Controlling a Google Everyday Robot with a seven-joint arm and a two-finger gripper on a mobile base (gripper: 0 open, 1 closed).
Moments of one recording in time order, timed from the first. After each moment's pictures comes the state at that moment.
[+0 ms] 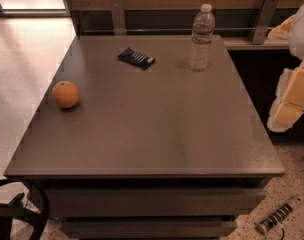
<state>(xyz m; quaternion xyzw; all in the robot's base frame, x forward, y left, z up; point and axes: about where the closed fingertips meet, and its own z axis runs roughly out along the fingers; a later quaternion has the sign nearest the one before) 0.438 -0.214 0.986 -0.60 0.78 -0.05 0.17</state>
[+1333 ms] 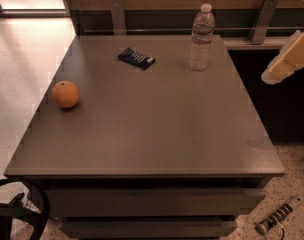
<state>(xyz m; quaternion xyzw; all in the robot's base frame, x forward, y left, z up) 0.520 -0.262 1.017 -0.47 0.82 -0.08 0.33</state>
